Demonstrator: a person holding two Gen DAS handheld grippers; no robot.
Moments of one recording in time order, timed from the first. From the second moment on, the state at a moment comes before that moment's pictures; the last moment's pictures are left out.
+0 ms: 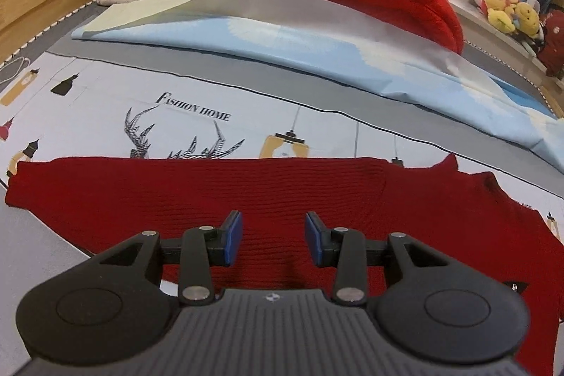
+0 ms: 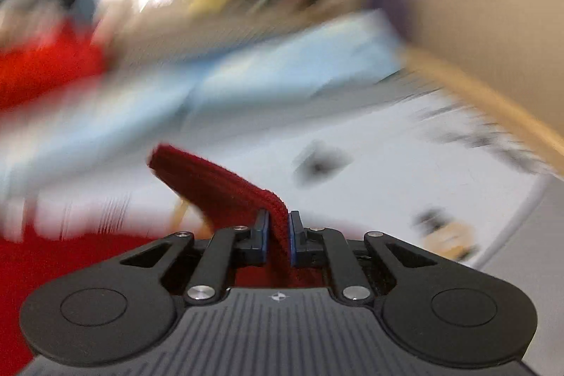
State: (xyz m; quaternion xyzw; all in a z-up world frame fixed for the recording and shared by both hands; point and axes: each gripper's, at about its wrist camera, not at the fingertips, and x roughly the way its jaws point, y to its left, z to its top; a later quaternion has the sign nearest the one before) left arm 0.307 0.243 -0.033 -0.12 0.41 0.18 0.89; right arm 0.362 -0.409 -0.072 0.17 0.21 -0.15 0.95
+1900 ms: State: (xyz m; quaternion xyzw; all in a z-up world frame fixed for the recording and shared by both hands) left arm 0.227 0.216 0.018 -0.16 0.39 0.12 0.90; right arm 0.293 -0.278 -0.133 0.06 0.49 -0.04 0.87
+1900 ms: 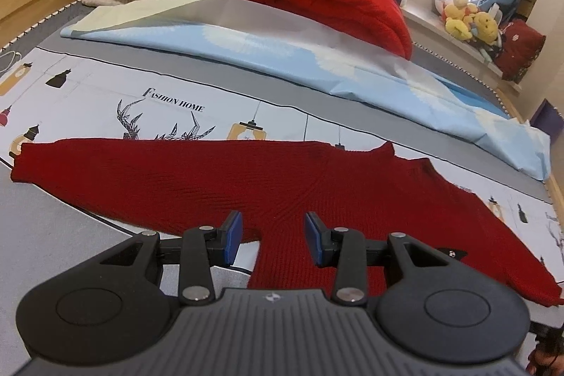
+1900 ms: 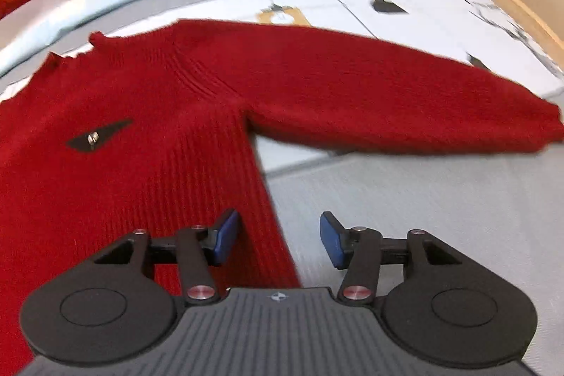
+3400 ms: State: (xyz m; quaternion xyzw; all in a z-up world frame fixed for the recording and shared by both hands) left arm 0.183 0.248 0.036 -0.15 0.38 0.08 0.91; right arm 0.101 -0.262 -0.100 0.01 0.50 -0.07 0.86
